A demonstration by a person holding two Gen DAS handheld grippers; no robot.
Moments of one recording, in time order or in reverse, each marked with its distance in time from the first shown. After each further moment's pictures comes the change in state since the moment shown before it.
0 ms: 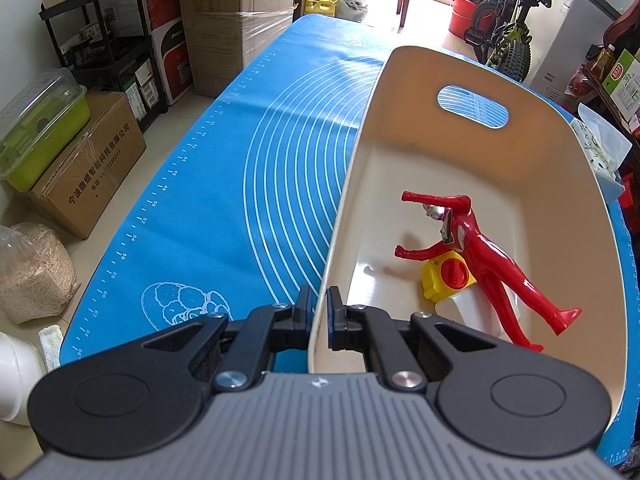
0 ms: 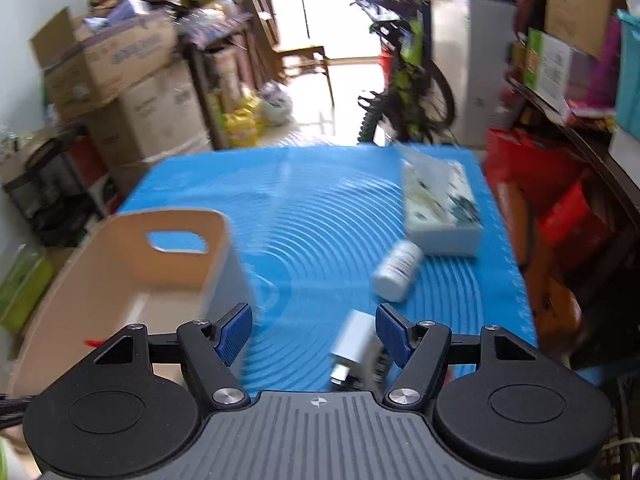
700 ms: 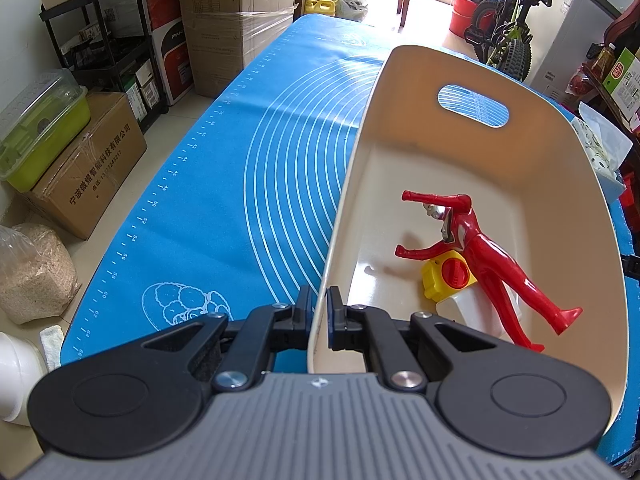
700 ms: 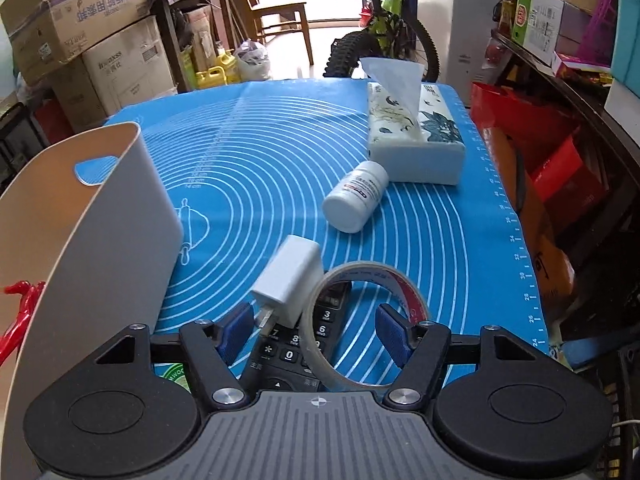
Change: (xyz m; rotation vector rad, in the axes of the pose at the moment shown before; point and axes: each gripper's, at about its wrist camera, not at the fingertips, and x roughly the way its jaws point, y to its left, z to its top) left arm 0.000 0.001 0.000 -0.001 0.000 0.000; right arm 0.050 -0.024 -0.036 -0.043 0.063 -0.032
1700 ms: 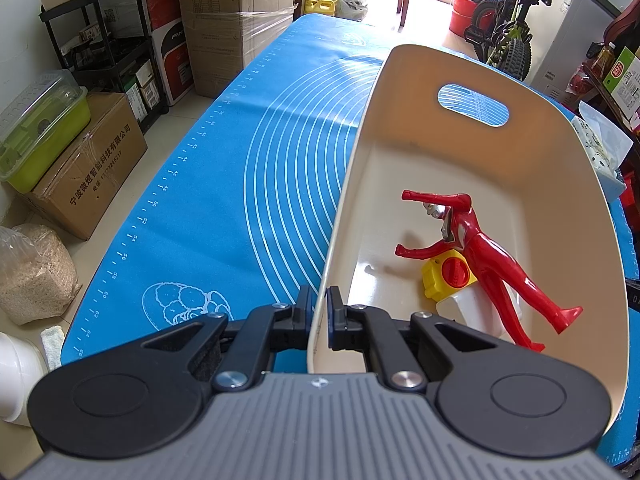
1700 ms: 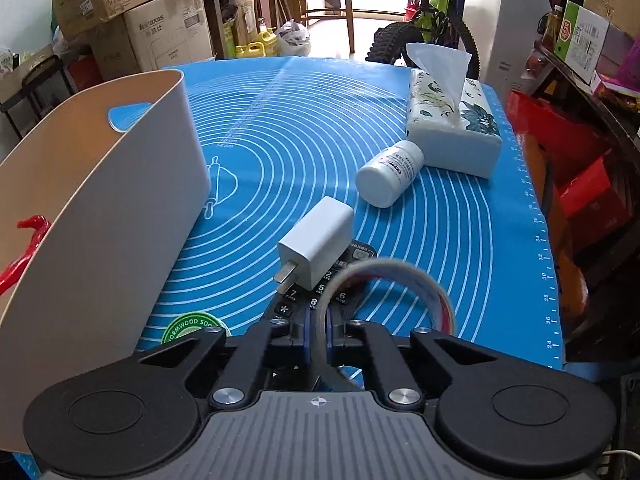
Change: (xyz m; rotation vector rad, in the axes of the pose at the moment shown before) left arm 0.000 0.000 0.000 0.001 -0.001 0.001; right arm 0.005 0.008 -0.016 -0.133 0.050 0.041
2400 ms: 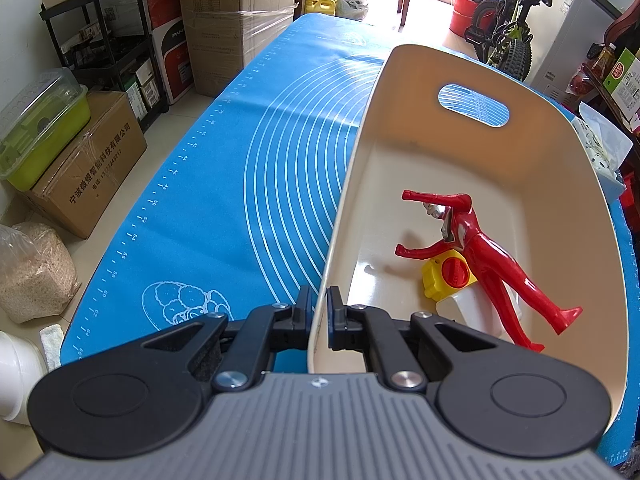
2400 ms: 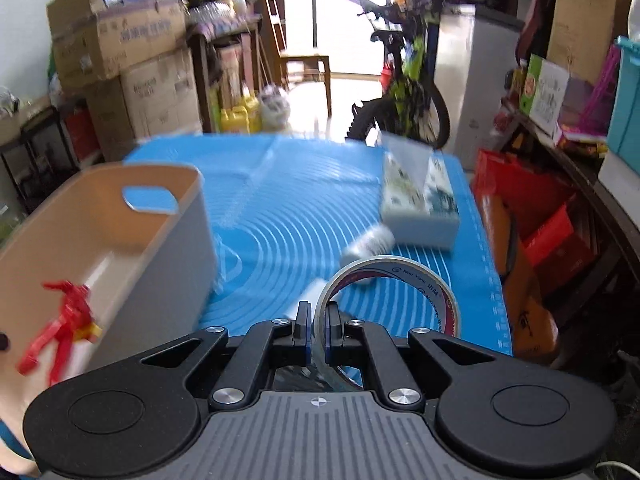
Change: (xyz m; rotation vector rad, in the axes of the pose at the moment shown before) left arm 0.000 0.000 0.000 -0.002 0.001 -0.001; right arm -0.073 0.020 0.015 0.017 -0.229 -0.052
